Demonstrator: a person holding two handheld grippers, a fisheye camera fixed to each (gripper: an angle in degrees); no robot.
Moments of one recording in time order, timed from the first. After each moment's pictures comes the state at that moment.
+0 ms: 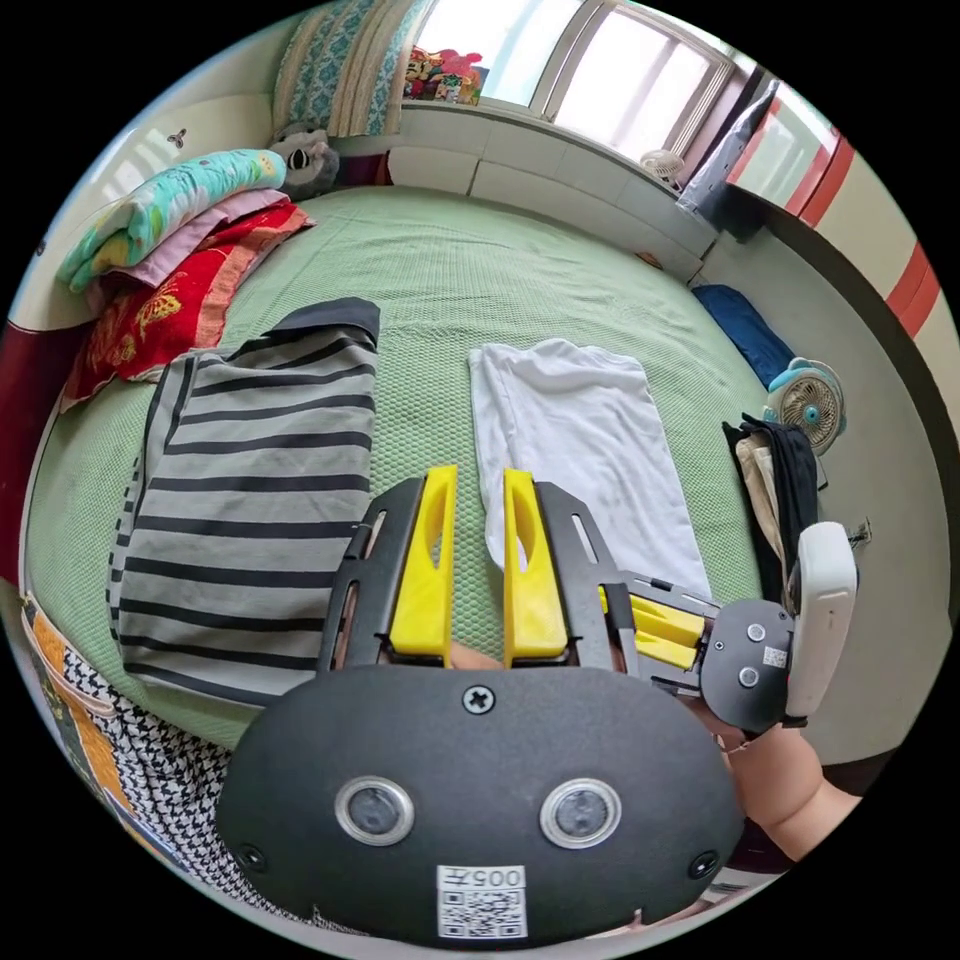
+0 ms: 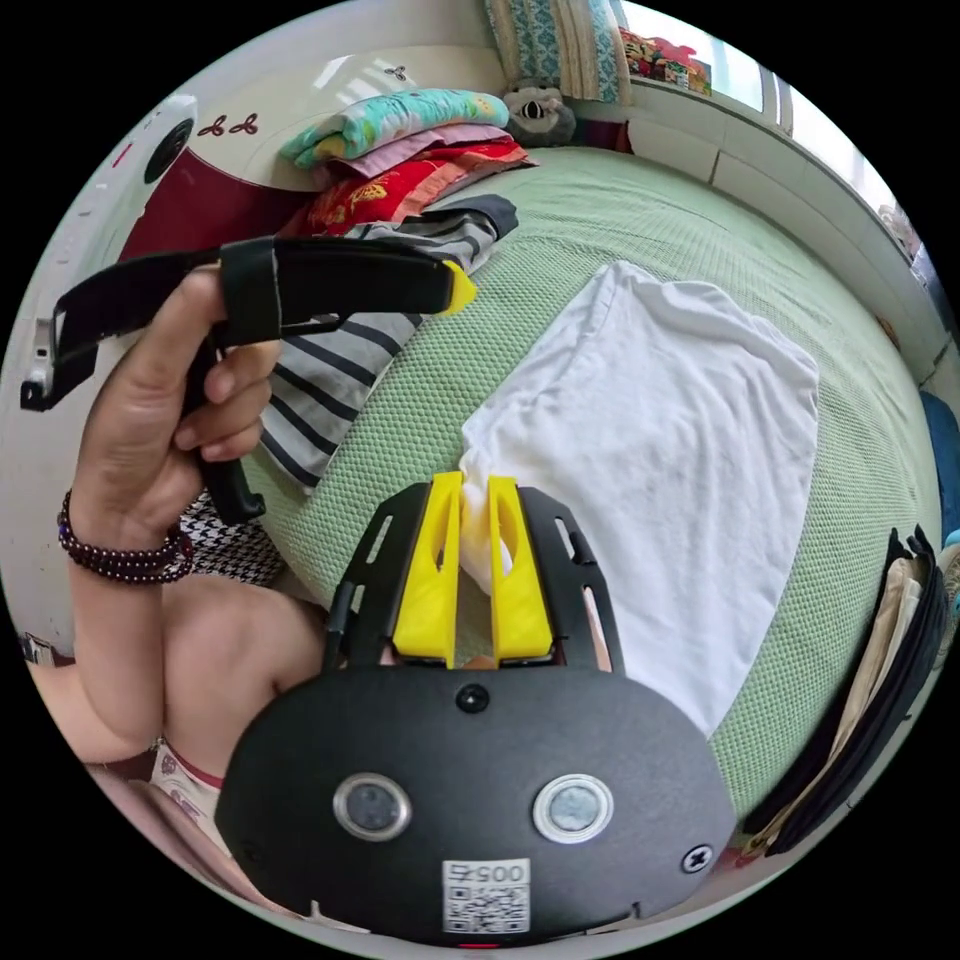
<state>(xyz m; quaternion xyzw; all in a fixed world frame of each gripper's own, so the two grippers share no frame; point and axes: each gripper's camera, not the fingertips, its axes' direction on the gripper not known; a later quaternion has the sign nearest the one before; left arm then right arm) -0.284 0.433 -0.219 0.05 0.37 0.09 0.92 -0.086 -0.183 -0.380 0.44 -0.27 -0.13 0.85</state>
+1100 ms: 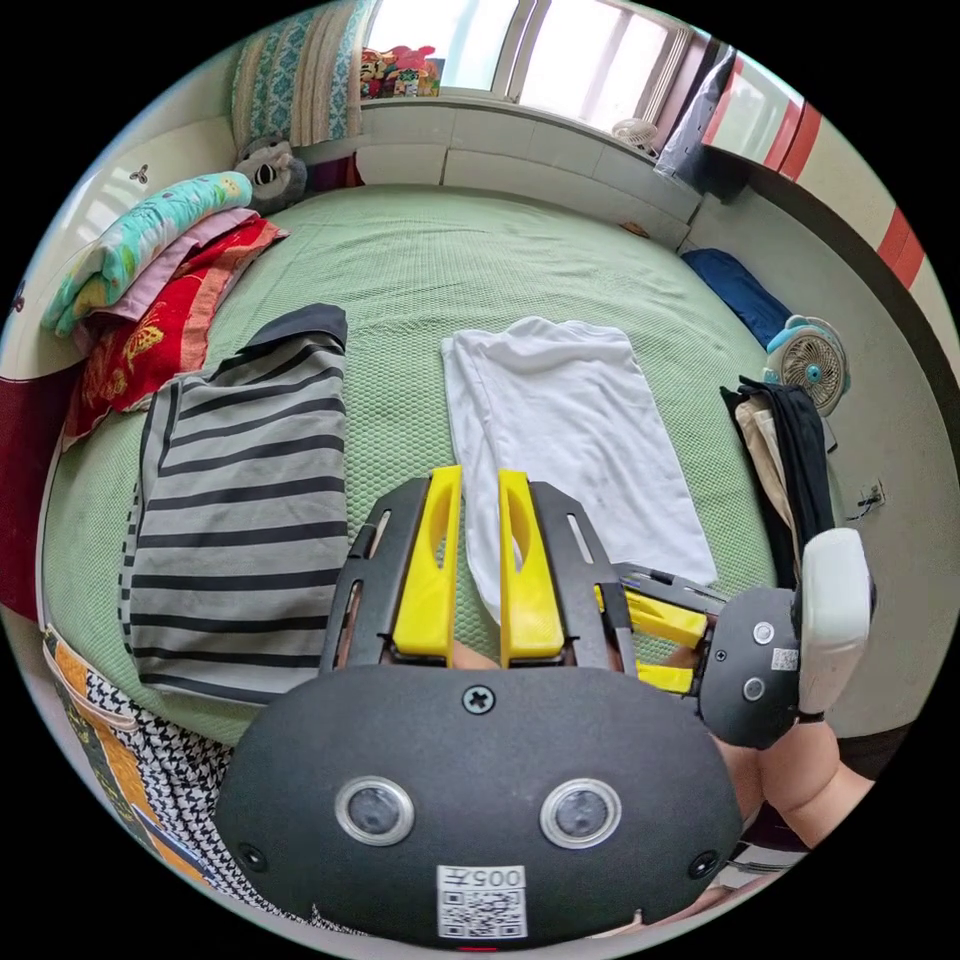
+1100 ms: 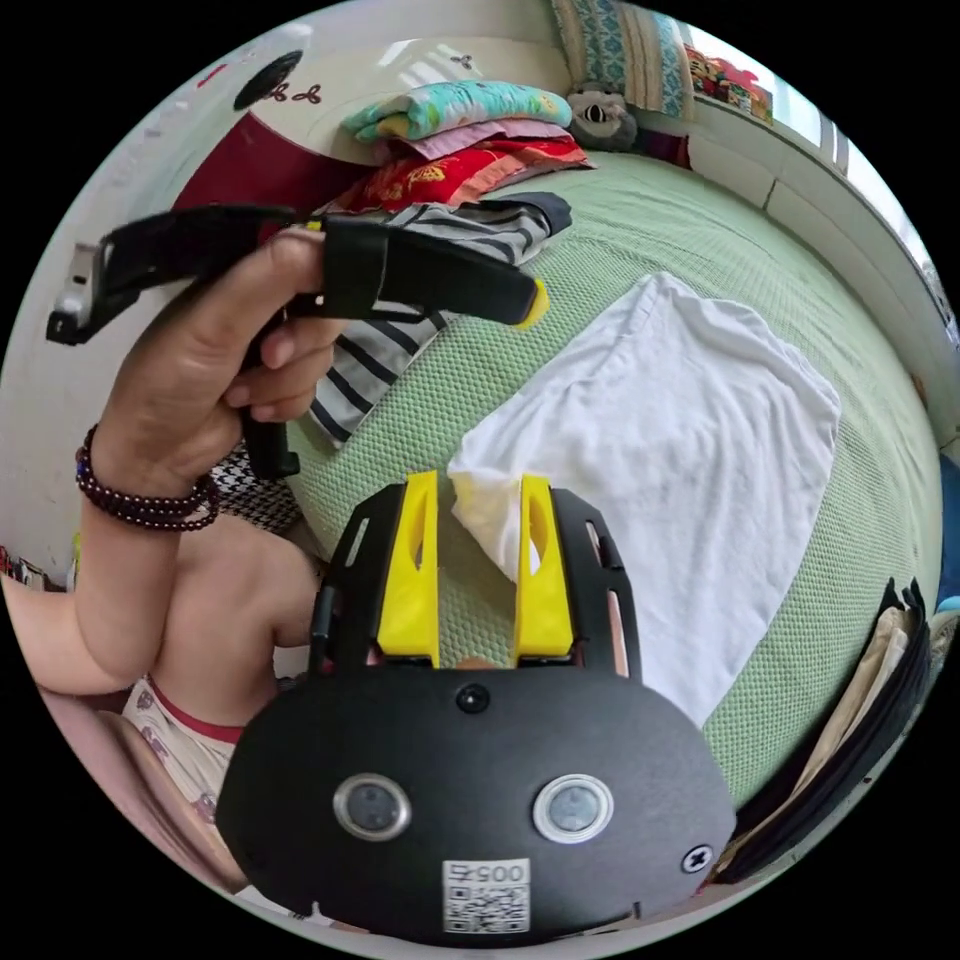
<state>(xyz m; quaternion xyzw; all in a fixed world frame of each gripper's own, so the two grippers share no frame) -0.218 0.410 -0.195 0.04 0.34 0.13 0.93 -0.019 -0.150 -0.379 0.44 -0.26 -0.21 0.83</state>
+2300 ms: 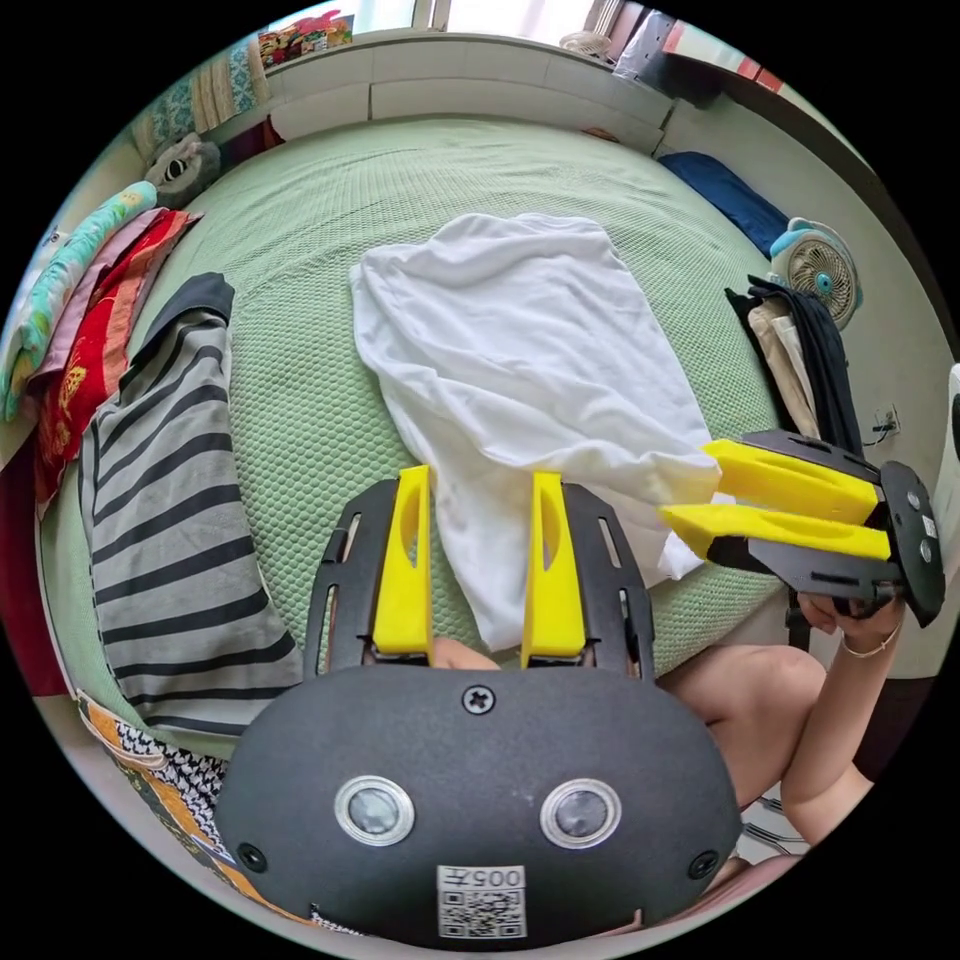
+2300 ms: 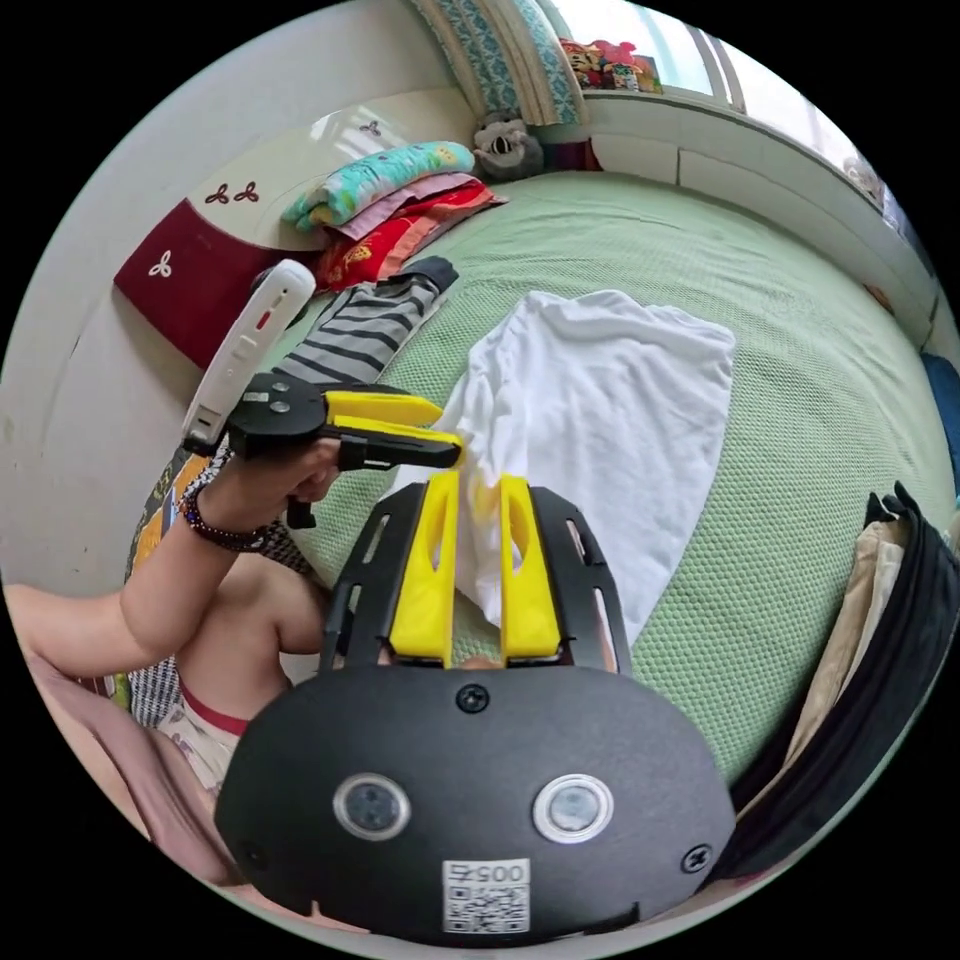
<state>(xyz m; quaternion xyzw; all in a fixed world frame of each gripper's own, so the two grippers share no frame) -0.054 0.389 -0.132 -0.03 0.32 0.24 0.92 0.105 -0.089 -0.373 0.46 -0.33 -0.12 0.81</state>
